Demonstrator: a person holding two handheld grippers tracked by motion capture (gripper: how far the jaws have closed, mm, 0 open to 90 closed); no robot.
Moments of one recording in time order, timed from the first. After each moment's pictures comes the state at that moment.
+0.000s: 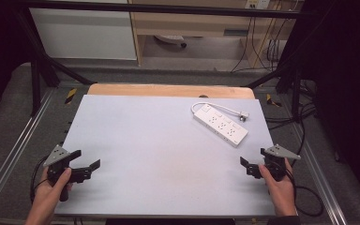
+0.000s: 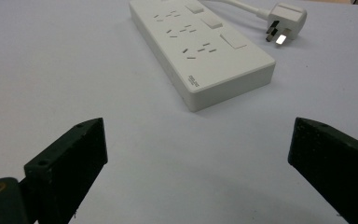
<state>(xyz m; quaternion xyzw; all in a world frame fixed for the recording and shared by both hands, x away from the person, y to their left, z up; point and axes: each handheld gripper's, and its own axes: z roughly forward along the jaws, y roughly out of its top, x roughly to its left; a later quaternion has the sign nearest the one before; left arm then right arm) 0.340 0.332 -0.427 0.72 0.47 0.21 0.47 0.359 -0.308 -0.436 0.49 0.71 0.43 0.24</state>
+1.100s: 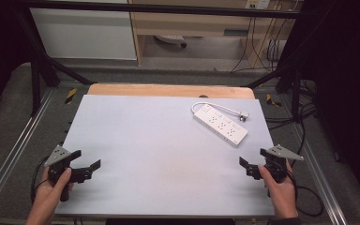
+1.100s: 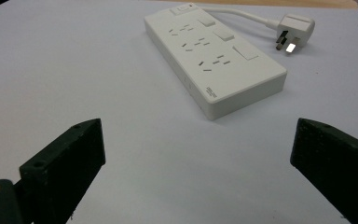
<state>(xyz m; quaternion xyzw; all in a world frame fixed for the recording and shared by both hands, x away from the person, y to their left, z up) 0.340 0.330 -0.428 0.72 0.47 0.22 0.46 0.351 -0.301 -0.422 0.51 0.71 0.44 0.23</state>
